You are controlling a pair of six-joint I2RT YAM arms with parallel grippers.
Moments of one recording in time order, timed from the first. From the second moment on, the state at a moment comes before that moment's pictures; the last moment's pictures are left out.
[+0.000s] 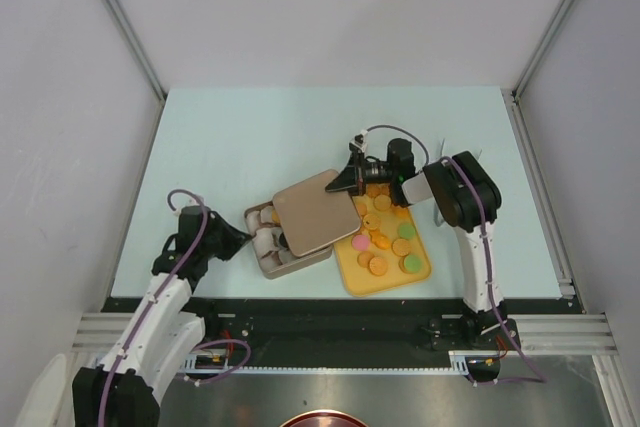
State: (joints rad) left arm -0.12 0.71 0.35 -0.43 0.14 -0.92; right arm 0.40 2.25 1.10 1.12 -1.19 1.46
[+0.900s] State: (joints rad) left arm -0.12 0.81 0.34 -0.28 0.17 -0.92; right arm 0.41 2.10 1.13 0.43 -1.10 0.89
